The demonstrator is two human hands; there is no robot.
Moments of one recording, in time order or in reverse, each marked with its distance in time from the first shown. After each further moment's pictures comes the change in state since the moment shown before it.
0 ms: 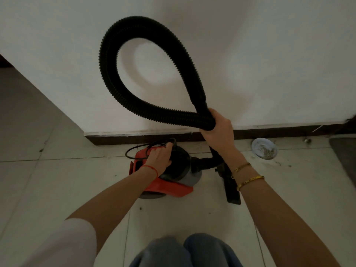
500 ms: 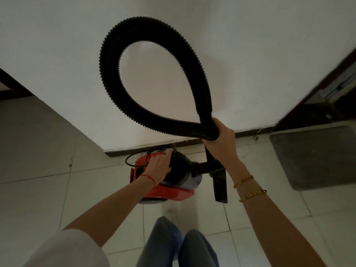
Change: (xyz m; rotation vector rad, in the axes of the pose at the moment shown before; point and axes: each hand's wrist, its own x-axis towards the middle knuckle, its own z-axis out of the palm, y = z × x) left_hand -0.189 0.129 -0.328 -0.085 -0.040 0.112; right_hand -0.011 -0.300 -0.285 0.036 0.062 0.143
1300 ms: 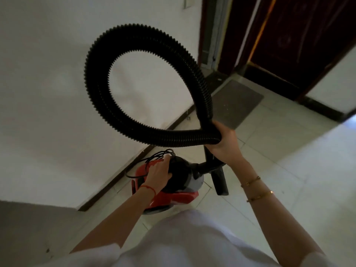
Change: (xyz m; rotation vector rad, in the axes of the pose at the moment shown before) left_hand -0.137 0.123 -0.114 0.004 -0.175 0.503; right_hand -0.200 -0.171 -0.167 -0.205 0.455 0.230
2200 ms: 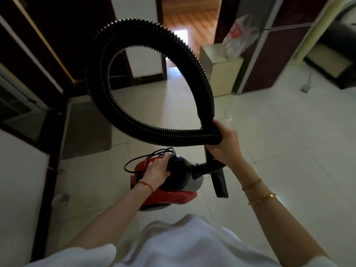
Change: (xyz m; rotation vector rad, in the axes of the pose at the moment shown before) left_hand -0.090 0.403 0.190 0.288 -0.440 0.859; right_hand -0.393 0.070 -0.309 -0.367 0.831 0.564
